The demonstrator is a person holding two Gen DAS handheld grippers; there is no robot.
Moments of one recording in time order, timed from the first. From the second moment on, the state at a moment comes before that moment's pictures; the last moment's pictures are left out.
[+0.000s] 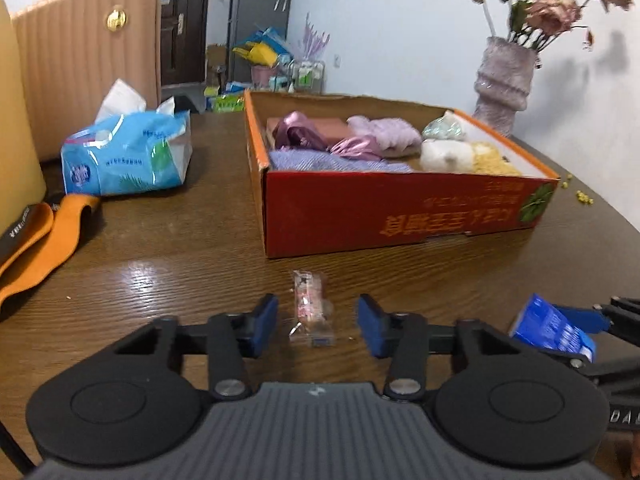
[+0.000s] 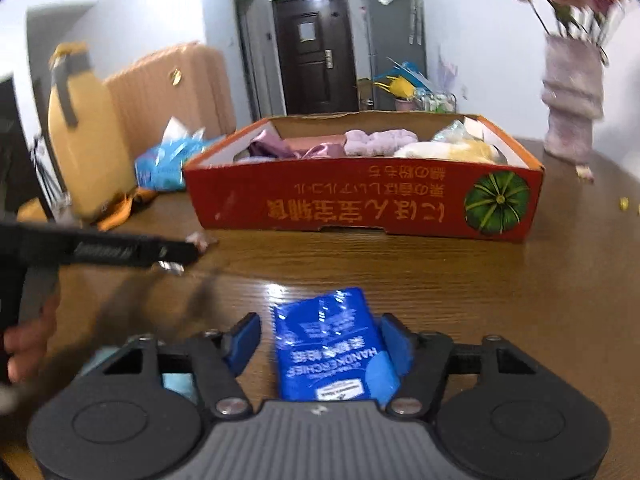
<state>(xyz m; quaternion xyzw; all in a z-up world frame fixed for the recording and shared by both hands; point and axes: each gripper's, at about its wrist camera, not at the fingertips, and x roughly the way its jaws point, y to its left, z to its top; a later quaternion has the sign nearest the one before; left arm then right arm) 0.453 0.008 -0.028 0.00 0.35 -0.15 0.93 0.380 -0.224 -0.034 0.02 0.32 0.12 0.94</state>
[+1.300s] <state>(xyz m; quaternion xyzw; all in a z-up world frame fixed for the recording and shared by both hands) 0.364 -0.048 0.071 -0.08 0.26 -0.21 0.94 0.325 -0.312 0.046 0.15 0.23 0.19 0.94</state>
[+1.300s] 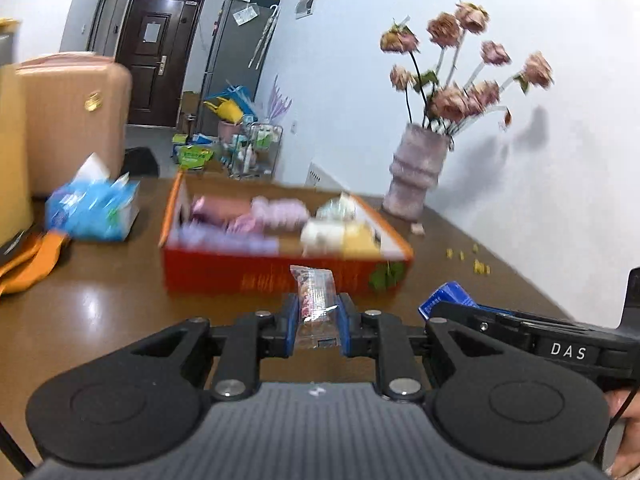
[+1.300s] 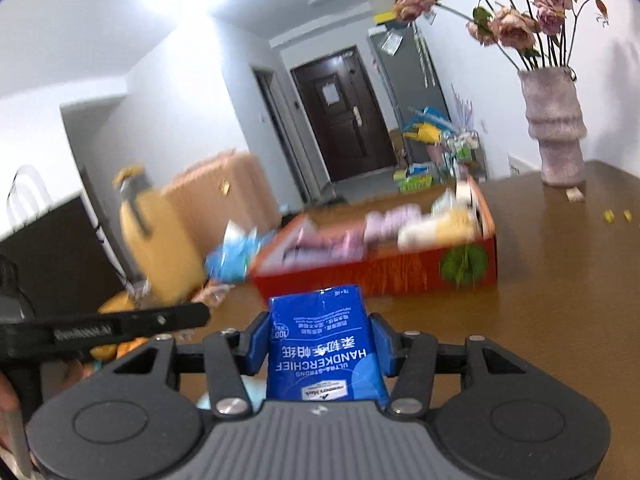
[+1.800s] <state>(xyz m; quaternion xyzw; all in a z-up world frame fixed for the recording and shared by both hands) 0.624 -0.092 0.025 -0.11 0.37 -0.15 0.91 0.623 -0.311 0.011 0.25 0.33 0.14 0.90</state>
